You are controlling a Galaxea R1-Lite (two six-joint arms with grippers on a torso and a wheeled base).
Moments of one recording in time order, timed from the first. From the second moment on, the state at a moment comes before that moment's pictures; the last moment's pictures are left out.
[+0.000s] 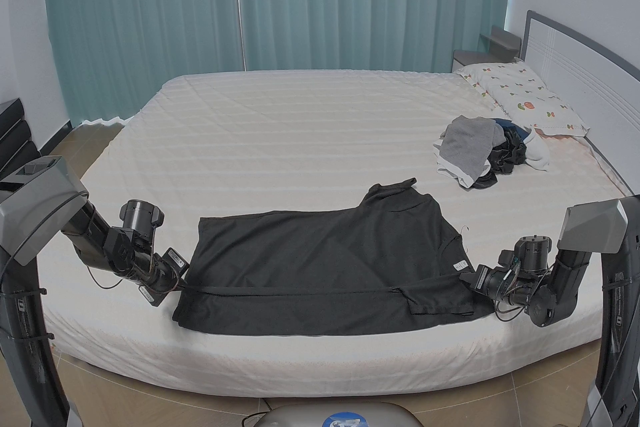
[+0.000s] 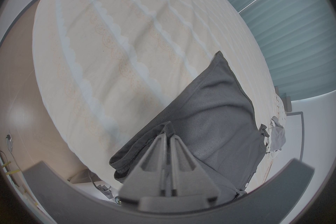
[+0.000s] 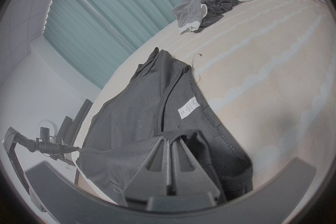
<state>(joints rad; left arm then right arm) -0.02 2.24 -1.01 -0.20 -0.11 -0.94 0.03 2.48 -0.67 -1.25 0.34 0.48</state>
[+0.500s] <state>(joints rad) -0.02 2.24 -1.01 -0.20 -0.11 -0.94 0.03 2.49 -0.65 -1.32 0.34 0.49</state>
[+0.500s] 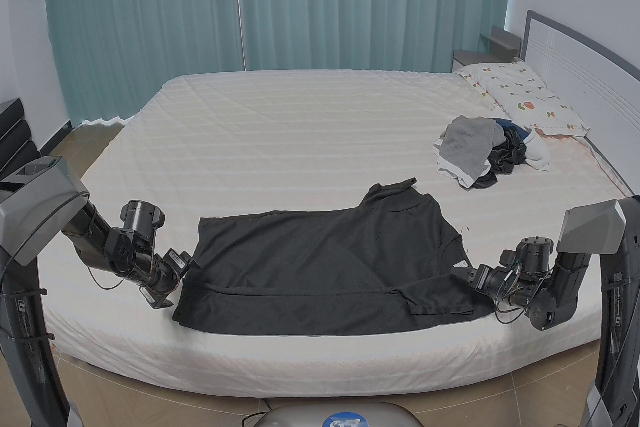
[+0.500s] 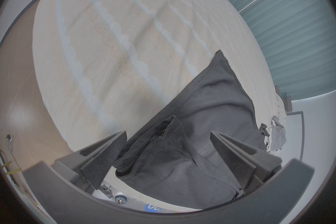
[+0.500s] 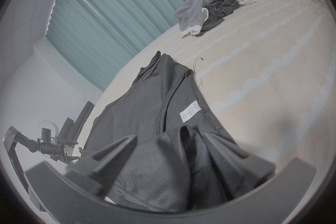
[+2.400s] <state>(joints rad) 0.03 2.11 -0.81 -0.42 -0.21 -1.13 0.01 2.41 -0.35 -1.55 0.34 0.65</state>
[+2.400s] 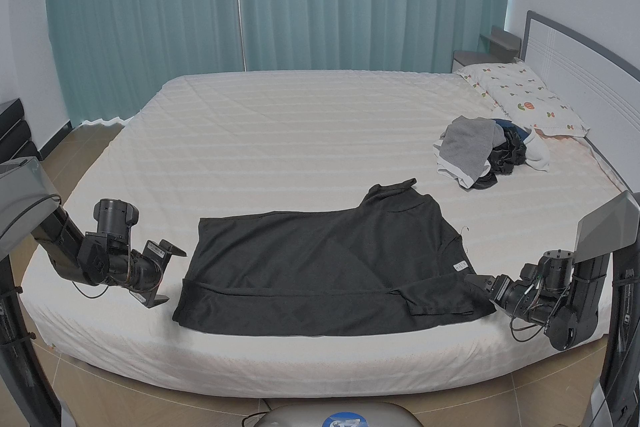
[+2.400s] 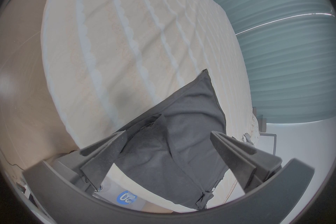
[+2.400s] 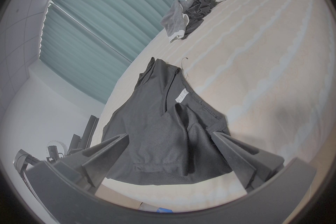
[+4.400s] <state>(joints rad) -0.03 2.26 -0.76 -0.68 -0.19 -0.73 0.03 2.41 -0.38 -1.55 0.34 0.65</state>
